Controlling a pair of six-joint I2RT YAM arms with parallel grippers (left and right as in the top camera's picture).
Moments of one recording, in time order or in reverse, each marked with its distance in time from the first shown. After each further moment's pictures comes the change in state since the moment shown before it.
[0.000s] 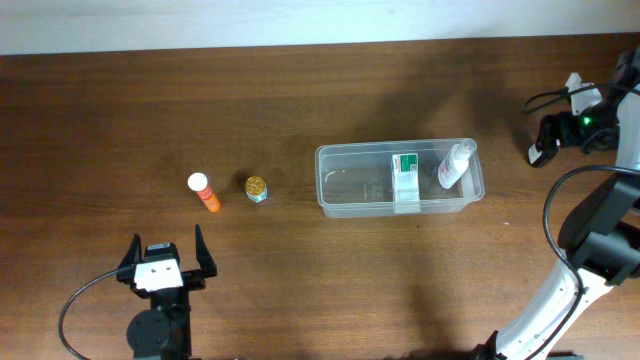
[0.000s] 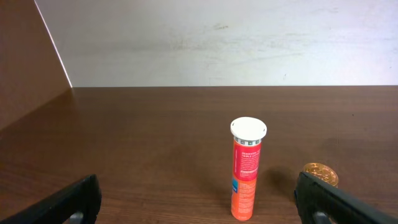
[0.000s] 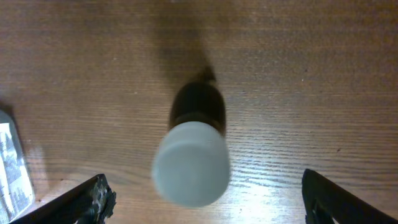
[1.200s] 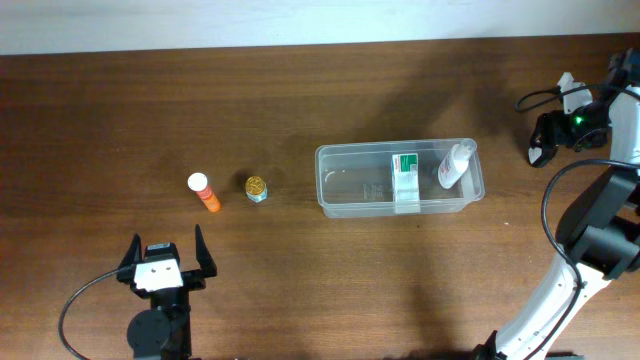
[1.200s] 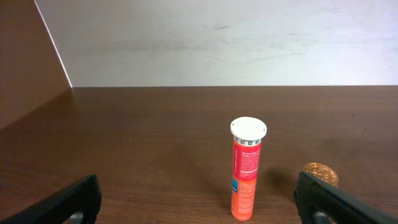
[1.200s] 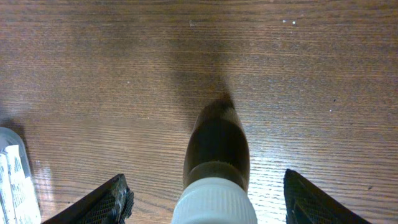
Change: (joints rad) left arm 0.000 0.000 0.000 0.000 0.000 0.000; right arm 0.013 0.043 -0.001 0.051 -0.064 0.003
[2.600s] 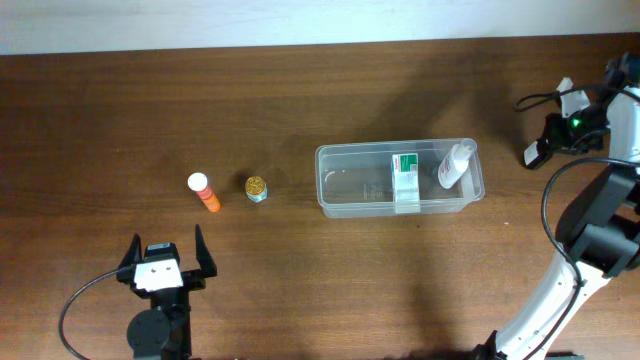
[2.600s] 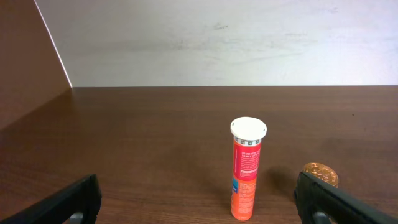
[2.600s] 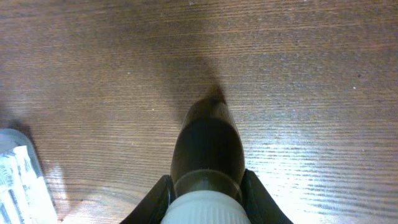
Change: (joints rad) left arm 0.000 0.000 0.000 0.000 0.000 0.000; right arm 0.000 0.016 0.013 -0.056 -0.003 0.082
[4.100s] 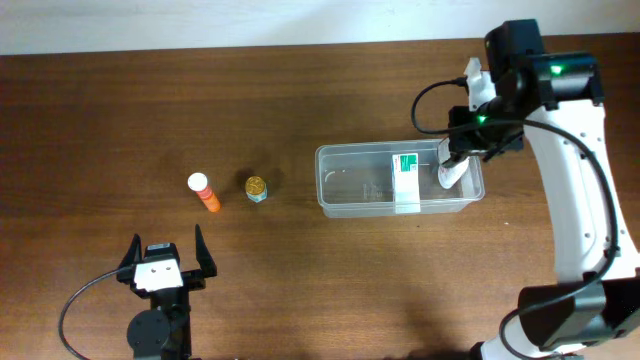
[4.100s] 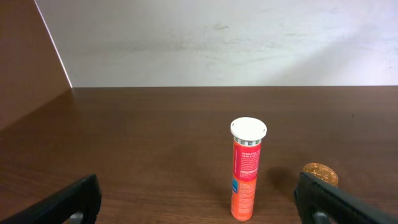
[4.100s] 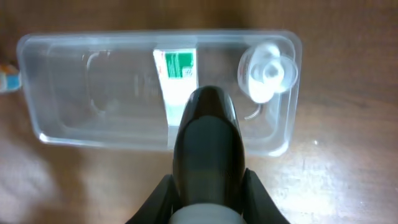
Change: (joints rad) left arm 0.000 -0.001 0.000 0.000 0.000 0.000; right arm 0.555 -0.536 -0.160 -0.239 0.072 0.493
